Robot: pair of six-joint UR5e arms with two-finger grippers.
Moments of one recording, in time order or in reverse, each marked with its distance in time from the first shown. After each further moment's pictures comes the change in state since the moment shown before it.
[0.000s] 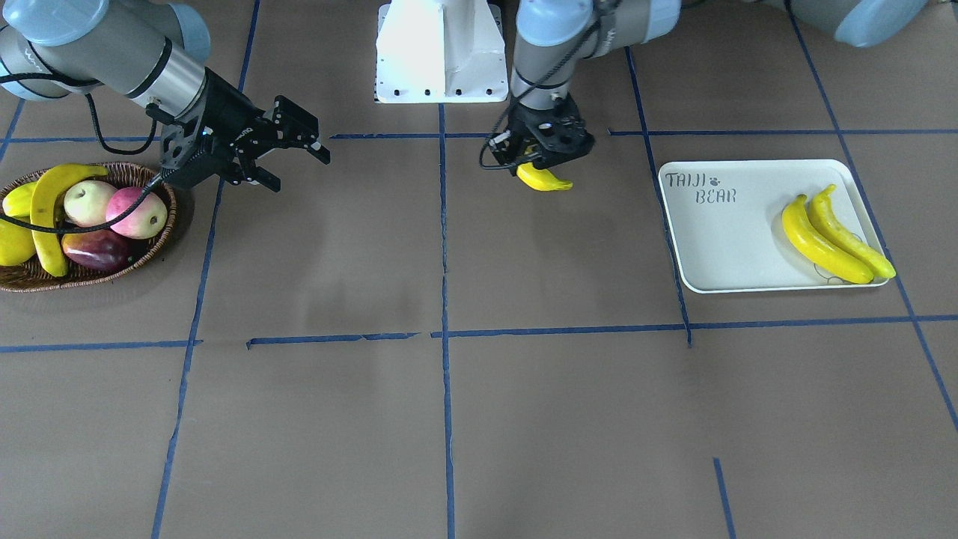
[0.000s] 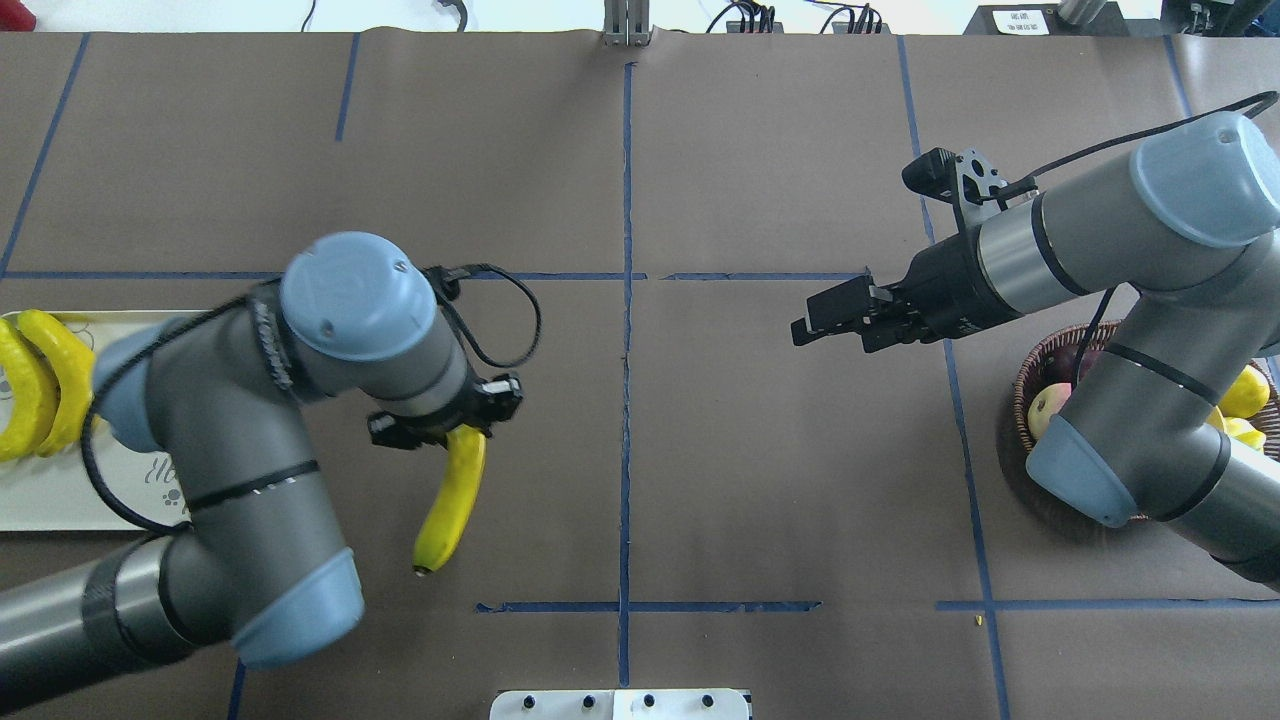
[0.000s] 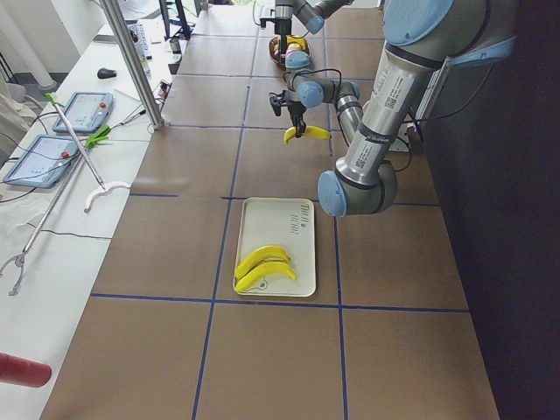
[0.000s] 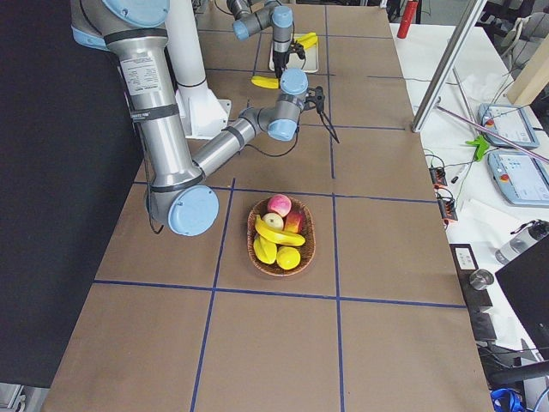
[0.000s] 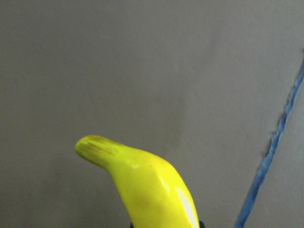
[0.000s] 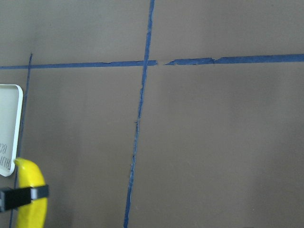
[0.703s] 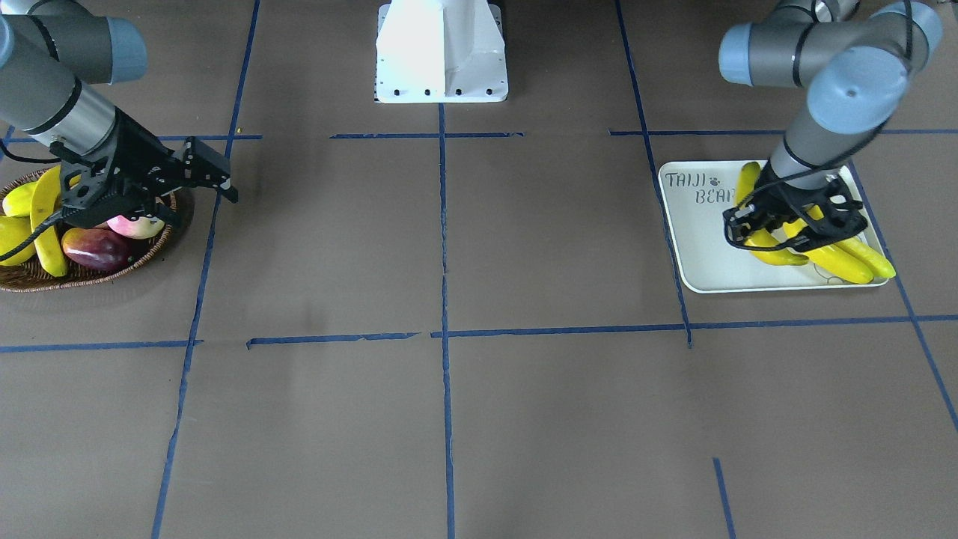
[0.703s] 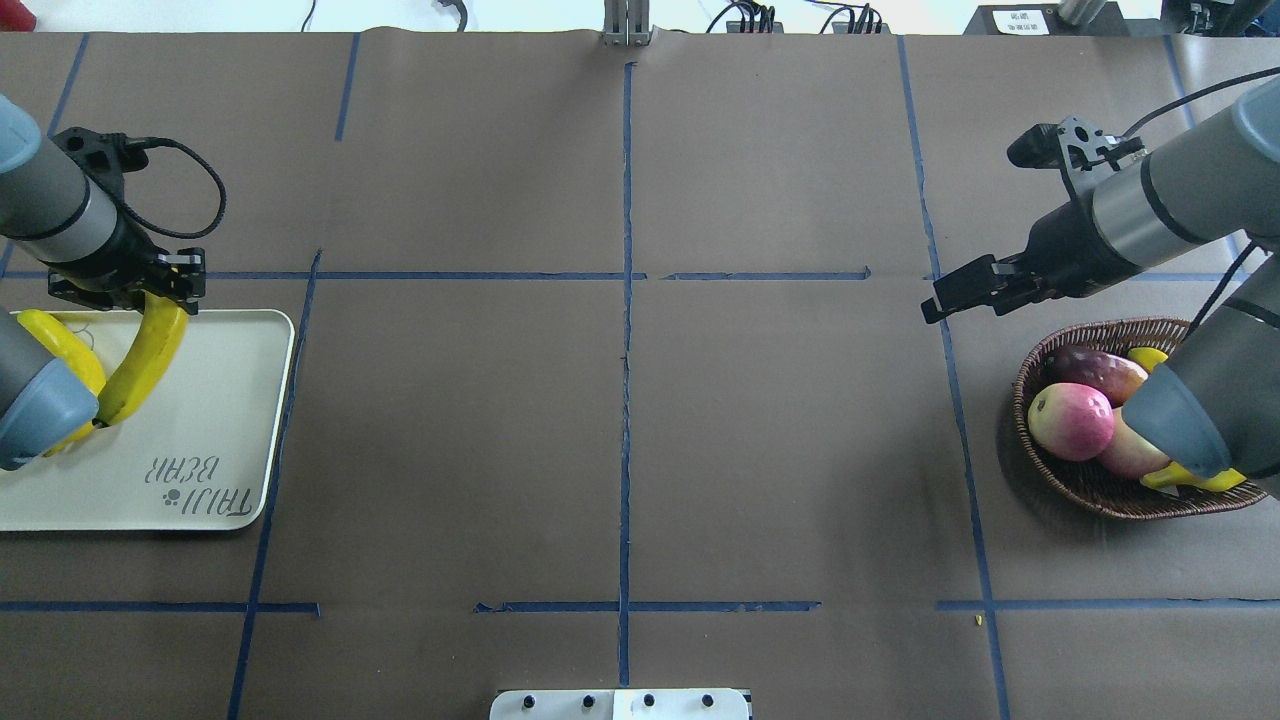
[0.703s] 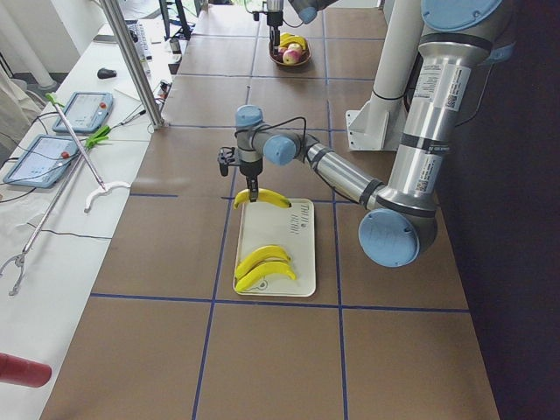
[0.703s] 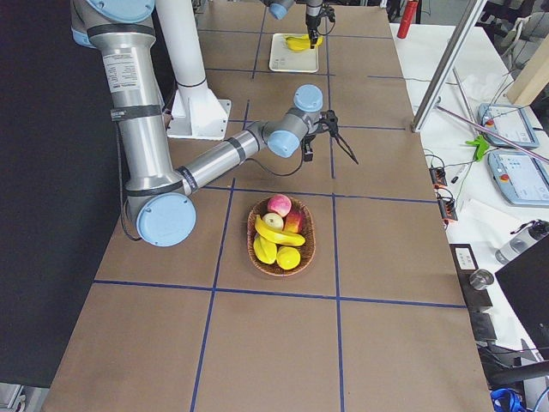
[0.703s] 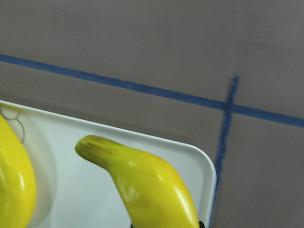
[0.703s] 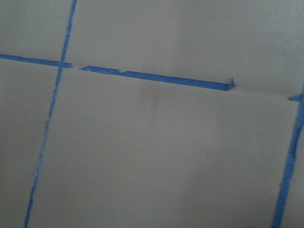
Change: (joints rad) left arm -0.392 0.322 0.172 -0.266 -0.135 0.467; right arm 0.163 -0.103 -0.007 -0.241 0.070 -0.415
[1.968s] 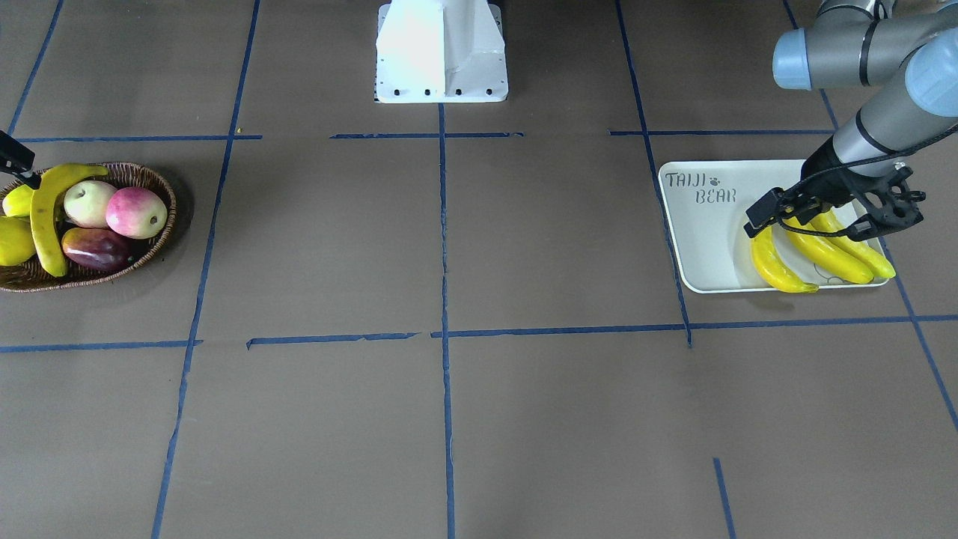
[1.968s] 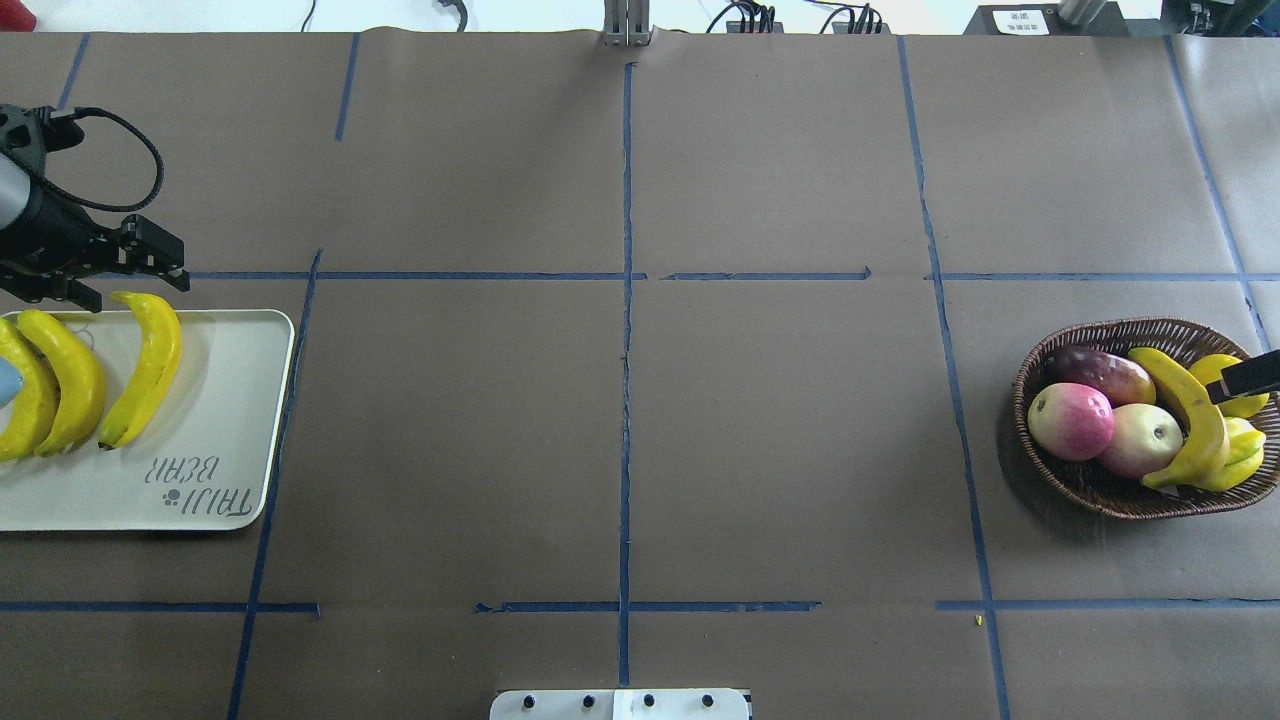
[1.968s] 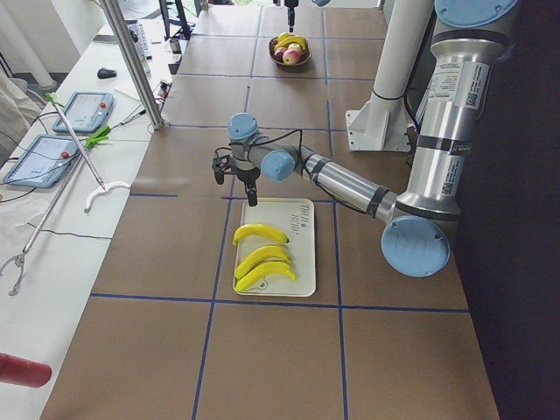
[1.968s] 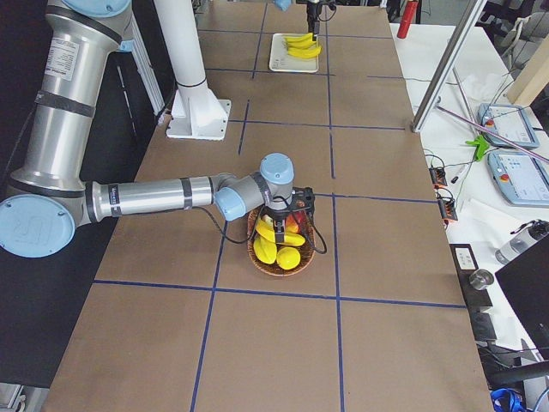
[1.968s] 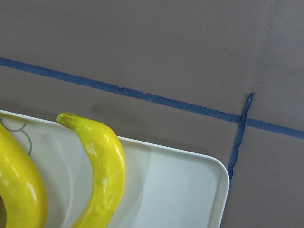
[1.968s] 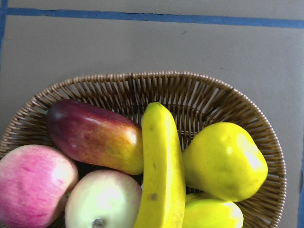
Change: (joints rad) left arm -0.087 0.048 -0.085 -0.050 -0.184 0.000; right arm 0.191 -0.440 0.024 0.018 -0.070 -0.180
